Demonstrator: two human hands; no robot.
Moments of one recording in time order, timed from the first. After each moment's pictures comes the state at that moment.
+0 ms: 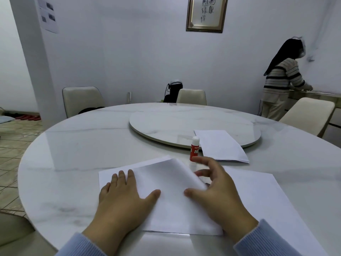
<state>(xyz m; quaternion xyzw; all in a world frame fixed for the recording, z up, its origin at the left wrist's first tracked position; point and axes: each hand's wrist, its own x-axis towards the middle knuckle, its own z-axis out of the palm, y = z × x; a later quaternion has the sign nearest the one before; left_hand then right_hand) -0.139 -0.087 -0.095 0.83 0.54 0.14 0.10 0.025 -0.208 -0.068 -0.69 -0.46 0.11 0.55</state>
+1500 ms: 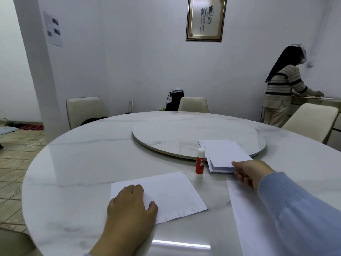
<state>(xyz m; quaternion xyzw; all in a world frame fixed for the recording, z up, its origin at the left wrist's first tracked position) -0.138 -0.084 -0.086 0.83 0.49 0.25 0.08 0.151 -0.172 -0.030 -0.75 -0.10 0.28 0.59</state>
